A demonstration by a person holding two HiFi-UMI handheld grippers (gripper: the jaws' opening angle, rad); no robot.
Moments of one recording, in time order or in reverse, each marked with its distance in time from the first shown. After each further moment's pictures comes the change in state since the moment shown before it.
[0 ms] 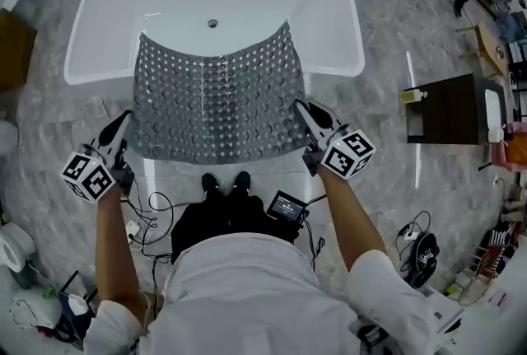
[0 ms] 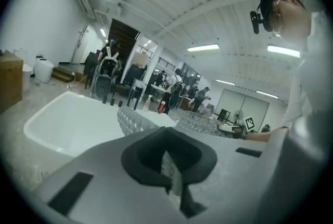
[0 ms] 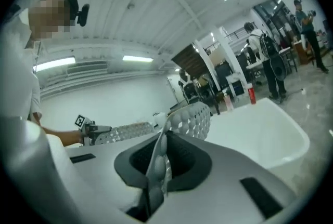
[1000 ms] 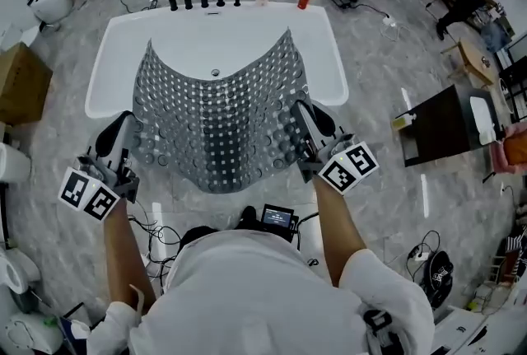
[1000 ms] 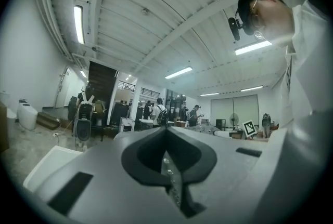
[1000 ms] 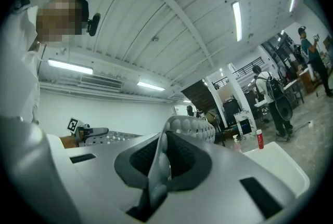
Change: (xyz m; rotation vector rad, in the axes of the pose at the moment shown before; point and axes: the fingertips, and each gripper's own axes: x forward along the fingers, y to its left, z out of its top) left arm -0.074 -0.137 0.172 0.296 -0.341 -0.093; right arm -0.063 0.113 0.170 -0.188 -0.361 0.009
